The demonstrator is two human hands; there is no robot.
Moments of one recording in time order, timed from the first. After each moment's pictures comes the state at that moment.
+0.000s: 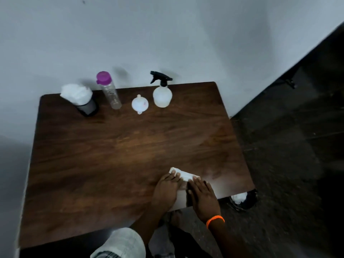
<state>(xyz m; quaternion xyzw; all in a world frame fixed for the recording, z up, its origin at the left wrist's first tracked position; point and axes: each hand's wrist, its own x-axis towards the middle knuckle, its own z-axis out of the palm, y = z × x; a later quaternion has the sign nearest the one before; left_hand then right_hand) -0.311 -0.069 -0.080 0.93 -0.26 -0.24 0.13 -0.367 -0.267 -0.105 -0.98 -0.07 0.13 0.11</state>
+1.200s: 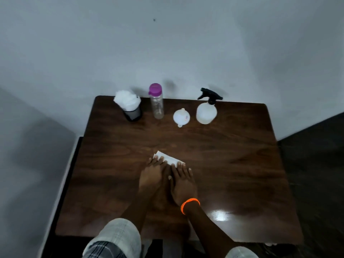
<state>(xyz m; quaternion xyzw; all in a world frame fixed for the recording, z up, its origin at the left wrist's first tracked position) -0.226 0.096 -0.077 0.97 -0.03 -0.19 0.11 -0.235 -0.059 -0.095 -0.96 -0.14 0.18 0.15</state>
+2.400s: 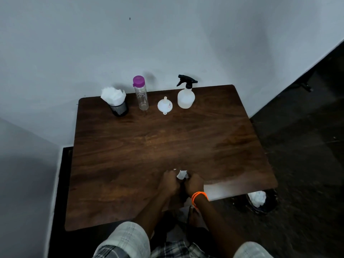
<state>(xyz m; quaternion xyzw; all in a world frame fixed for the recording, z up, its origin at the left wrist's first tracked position) -0.314 0.024 -0.057 0.89 0.02 -0.22 0.39 -0.323 -0.096 -0.064 -0.87 0.23 0.17 0.39</state>
